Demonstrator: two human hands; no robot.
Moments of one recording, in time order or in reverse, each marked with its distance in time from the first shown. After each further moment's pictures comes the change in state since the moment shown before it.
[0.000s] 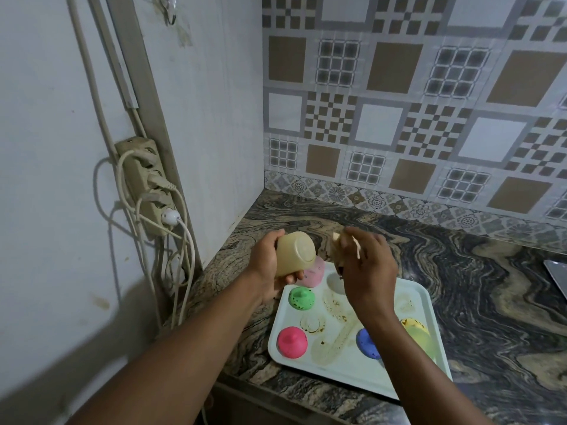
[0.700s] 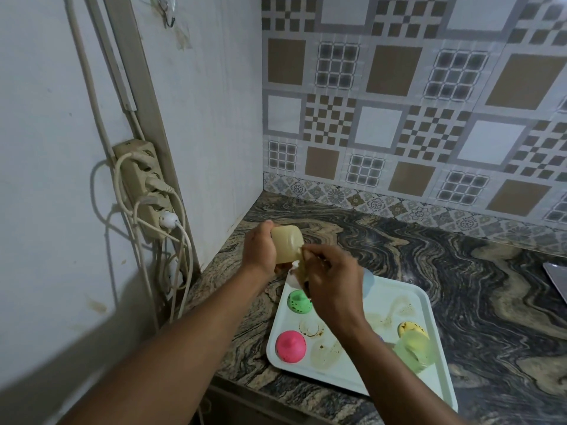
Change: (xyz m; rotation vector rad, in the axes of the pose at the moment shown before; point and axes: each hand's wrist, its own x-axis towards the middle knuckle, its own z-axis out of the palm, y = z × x) left_hand 0.021 0.012 0.002 0.127 0.257 0.282; right_hand -0.019 -0.045 0.023 0.081 -0.214 0.142
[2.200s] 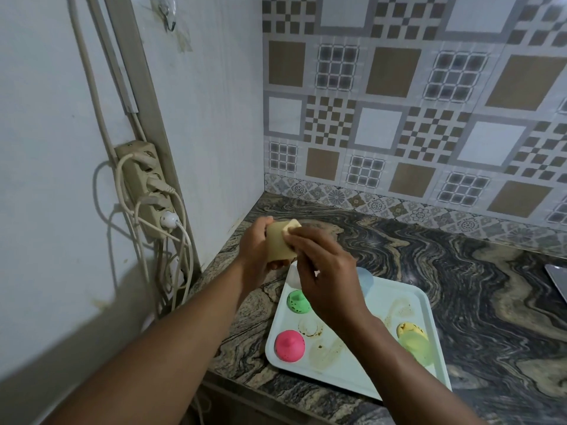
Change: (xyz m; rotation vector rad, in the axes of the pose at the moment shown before) left_hand -0.008 0.013 -0.009 -0.142 -0.242 -0.129; right_hand 0.009 -0.005 -0.011 -0.102 -0.049 -0.571
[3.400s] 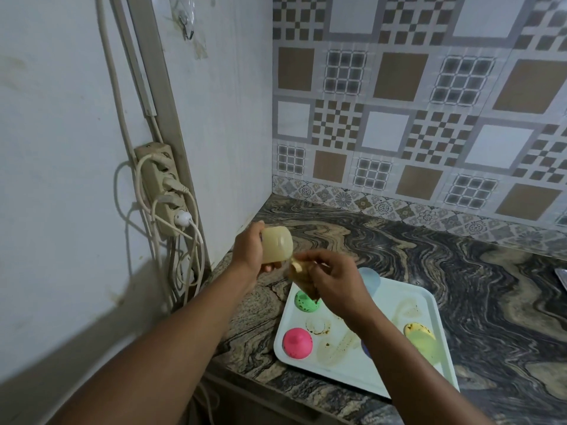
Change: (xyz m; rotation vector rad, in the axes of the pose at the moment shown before) left_hand -0.004 -0.003 -0.028 0.102 0.203 0.049; right_hand -0.006 -0.006 -0.001 0.415 -0.247 0.757
